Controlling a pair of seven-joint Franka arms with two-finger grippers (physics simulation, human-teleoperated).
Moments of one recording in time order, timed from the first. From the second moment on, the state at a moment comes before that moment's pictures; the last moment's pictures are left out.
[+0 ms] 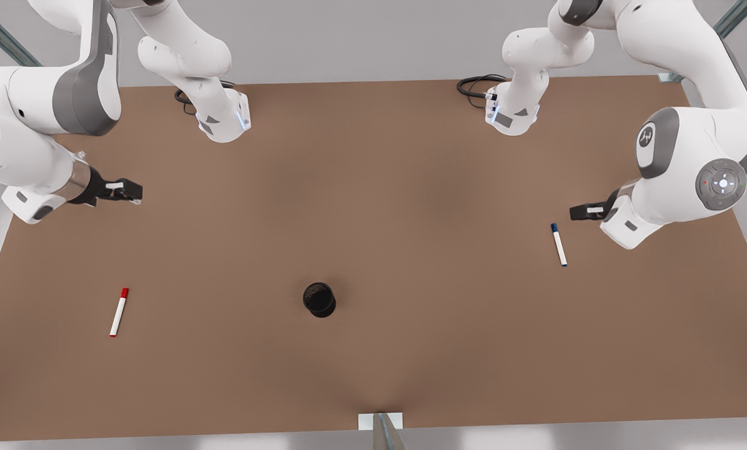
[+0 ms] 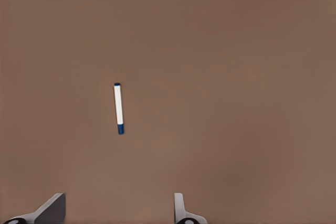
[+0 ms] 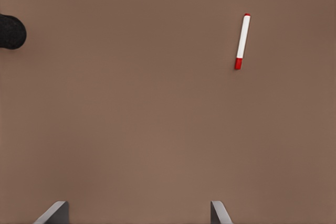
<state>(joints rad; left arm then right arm) 0.02 0.27 -0.11 -1.35 0.04 1.34 -0.14 -0.09 0.07 0.11 -1.50 -0.06 1.38 -0.04</state>
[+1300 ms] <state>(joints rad) 0.08 0.48 0.05 -2.19 0.01 2.49 0.06 -0.40 0.89 0.10 -1.35 -0.11 2.13 -0.21</state>
